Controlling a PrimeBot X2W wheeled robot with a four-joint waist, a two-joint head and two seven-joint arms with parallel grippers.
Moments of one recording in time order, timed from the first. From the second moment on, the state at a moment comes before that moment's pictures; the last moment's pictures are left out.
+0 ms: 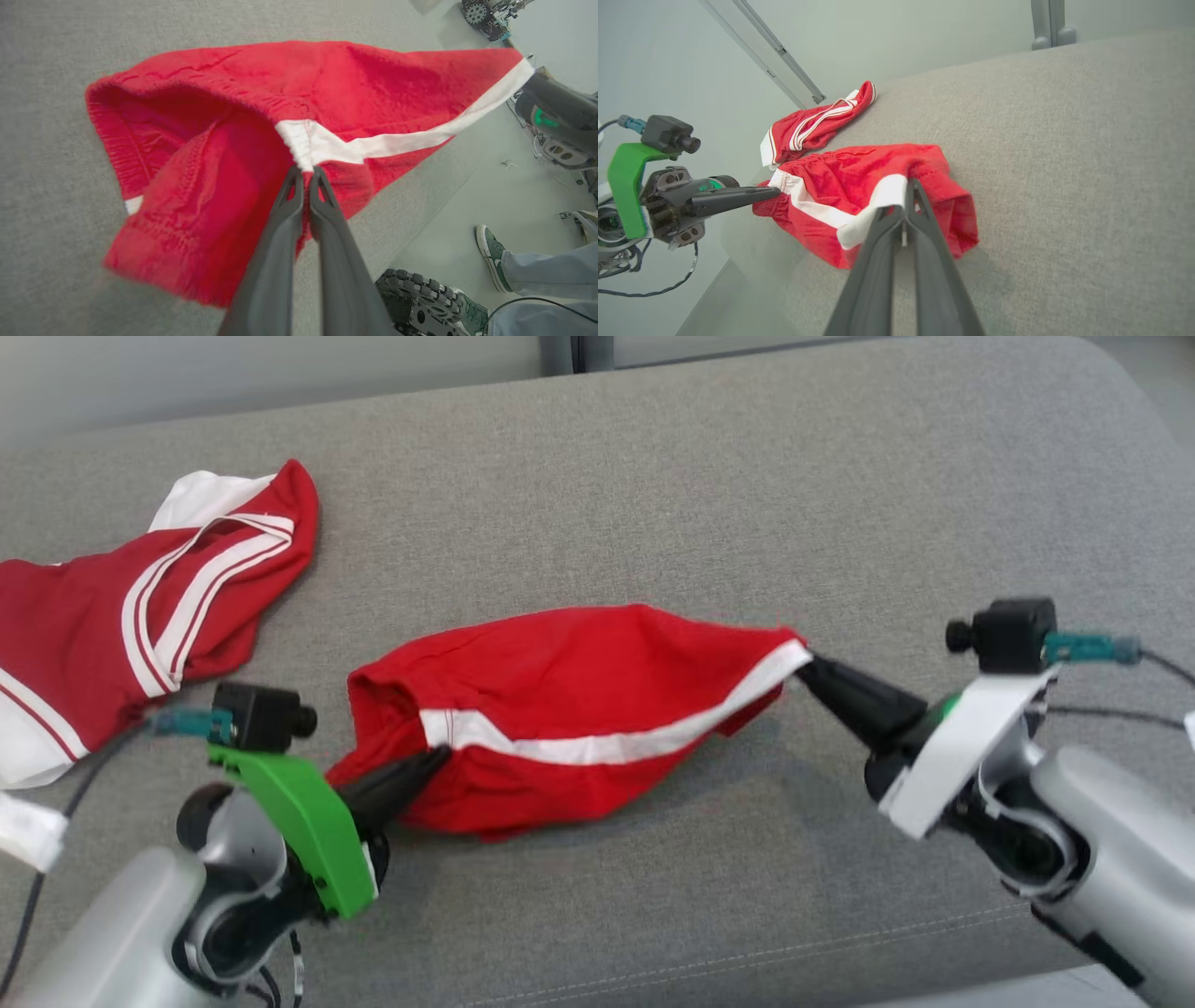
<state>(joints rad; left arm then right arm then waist) -0.26 0.43 -0.55 0.03 -1.06 -0.12 0.34 -0.36 -0.54 0.80 0.04 1.03 0.12 -0.01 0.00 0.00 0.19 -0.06</state>
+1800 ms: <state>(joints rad) -0.34 0.39 -0.64 0.29 -1.01 -0.13 -0.16 -0.39 -0.56 0.92 0.27 0.96 0.12 -0.24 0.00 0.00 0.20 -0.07</state>
